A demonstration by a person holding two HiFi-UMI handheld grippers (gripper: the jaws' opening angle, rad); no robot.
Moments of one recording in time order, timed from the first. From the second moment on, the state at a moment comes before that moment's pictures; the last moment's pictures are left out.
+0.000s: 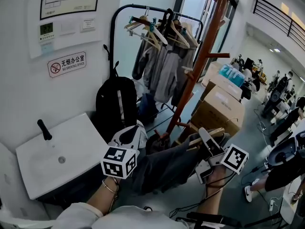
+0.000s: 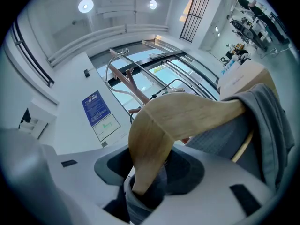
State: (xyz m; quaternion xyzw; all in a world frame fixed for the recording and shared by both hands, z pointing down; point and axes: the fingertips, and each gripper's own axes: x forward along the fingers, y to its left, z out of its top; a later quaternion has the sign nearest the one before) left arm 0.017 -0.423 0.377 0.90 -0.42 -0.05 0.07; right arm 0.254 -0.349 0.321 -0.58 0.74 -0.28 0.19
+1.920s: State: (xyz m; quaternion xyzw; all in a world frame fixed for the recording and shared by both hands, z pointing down) left arm 0.050 -0.432 0.251 0.87 -0.48 -0.09 -0.06; right arm 0.256 -0.396 0.179 -0.44 0.85 -0.28 0.12
